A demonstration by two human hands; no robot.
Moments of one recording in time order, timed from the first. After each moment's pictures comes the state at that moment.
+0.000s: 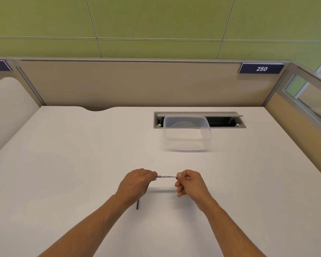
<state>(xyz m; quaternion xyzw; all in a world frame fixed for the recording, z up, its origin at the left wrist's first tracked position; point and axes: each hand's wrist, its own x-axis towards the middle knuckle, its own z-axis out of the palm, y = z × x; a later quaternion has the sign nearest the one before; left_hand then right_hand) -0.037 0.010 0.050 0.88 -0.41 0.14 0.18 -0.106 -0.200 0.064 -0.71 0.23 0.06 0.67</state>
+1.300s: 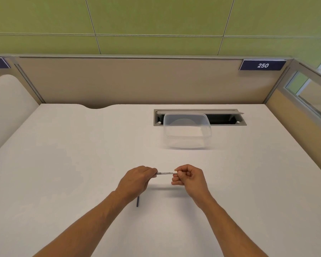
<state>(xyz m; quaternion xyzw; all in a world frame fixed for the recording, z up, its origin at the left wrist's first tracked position) -0.036 0.009 0.053 0.88 -0.41 0.12 0.20 -0.106 -0.198 0.060 -0.68 0.18 -0.02 0.71</state>
